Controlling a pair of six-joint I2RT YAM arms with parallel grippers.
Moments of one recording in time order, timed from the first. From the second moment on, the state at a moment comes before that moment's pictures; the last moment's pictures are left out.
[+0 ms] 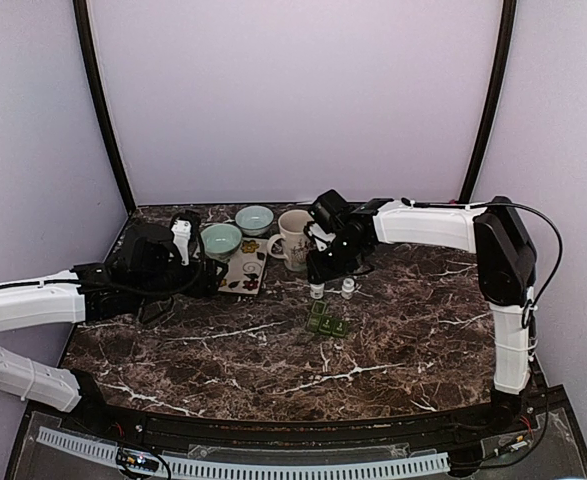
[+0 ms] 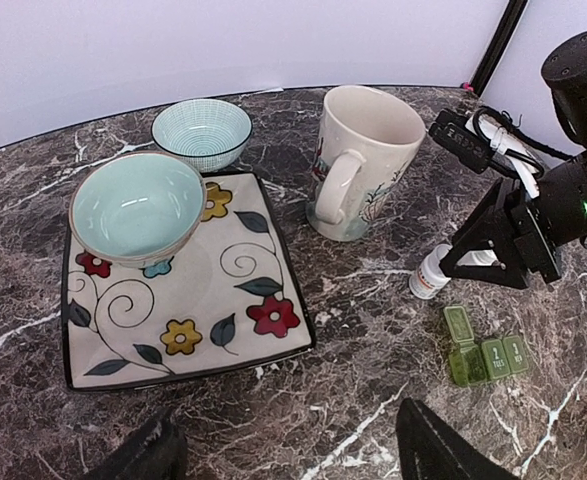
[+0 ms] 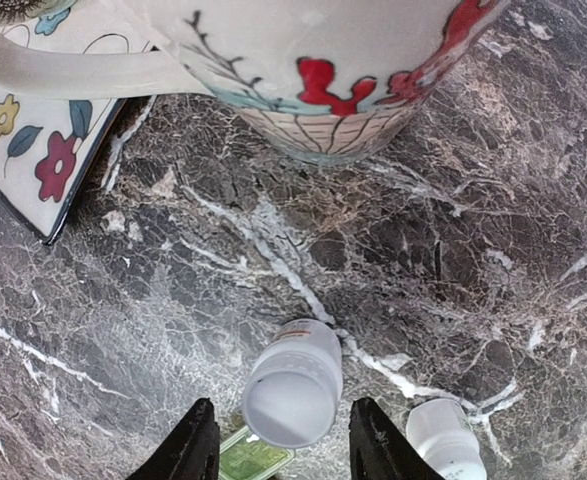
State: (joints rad) left arm -0.79 1.13 0.72 -0.10 -0.28 -0.35; right arm 0.78 2.07 1.65 -0.68 -0.01 0.32
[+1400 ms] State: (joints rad) left arm -0.79 1.18 0.73 -0.10 -0.29 -0.33; right arm 0.78 2.13 1.68 -0.68 -0.02 0.30
